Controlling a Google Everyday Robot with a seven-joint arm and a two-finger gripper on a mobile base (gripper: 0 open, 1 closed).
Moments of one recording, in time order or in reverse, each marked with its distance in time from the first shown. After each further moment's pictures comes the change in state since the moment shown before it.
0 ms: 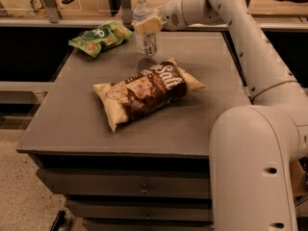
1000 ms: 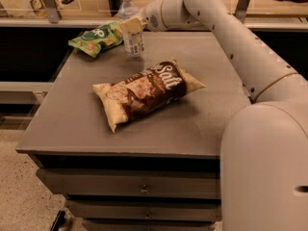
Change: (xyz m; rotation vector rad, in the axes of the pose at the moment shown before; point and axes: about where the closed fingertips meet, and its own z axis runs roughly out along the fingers) arm -0.015 0.004 0.045 0.147 -0.007 0.040
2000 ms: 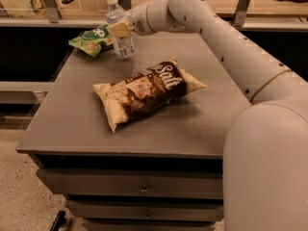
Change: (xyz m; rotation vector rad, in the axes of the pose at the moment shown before) arm -0.011 0.033 0.029 -0.004 -0.010 -0.085
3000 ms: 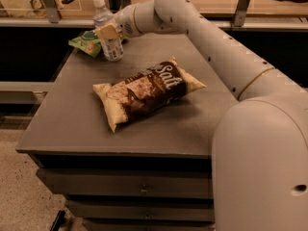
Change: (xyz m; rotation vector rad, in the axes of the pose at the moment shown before) arm -0.007 0.020 0.031 -0.042 -0.003 -0.007
